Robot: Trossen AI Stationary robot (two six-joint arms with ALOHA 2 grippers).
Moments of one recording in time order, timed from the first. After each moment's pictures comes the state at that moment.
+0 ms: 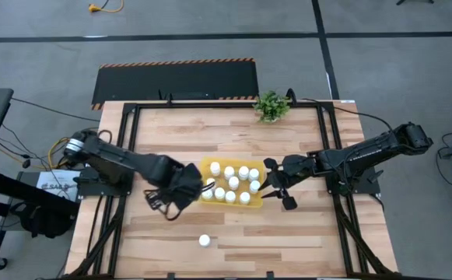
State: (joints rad) left arm -0.30 1.63 1.51 -1.39 -0.04 0.63; right arm 0.17 1.18 0.59 -0.01 -0.21 -0.10
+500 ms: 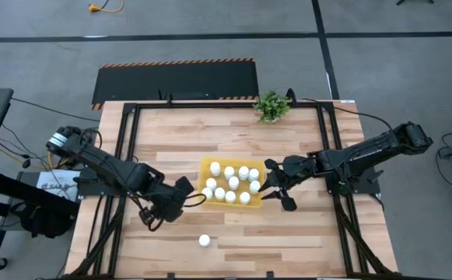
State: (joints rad) left arm -0.44 1.42 1.23 -1.04 0.05 0.47; right arm 0.19 1.18 0.61 -0.02 -0.21 0.02
